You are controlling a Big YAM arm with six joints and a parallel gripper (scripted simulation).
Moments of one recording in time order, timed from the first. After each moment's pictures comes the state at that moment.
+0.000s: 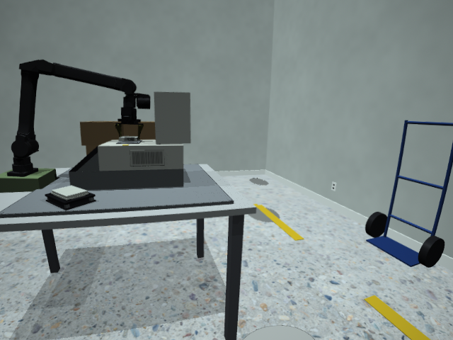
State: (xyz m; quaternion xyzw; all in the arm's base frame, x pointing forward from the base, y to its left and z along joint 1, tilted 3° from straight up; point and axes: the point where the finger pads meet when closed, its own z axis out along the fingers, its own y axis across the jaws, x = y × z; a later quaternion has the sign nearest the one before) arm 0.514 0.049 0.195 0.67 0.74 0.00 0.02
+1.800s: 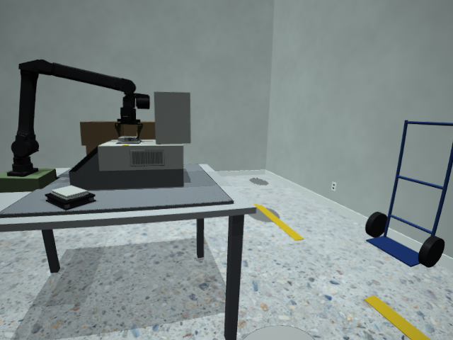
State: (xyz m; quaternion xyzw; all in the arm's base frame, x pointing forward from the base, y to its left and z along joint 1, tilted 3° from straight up) arm 0.511 0.049 0.194 0.67 0.74 0.00 0.02
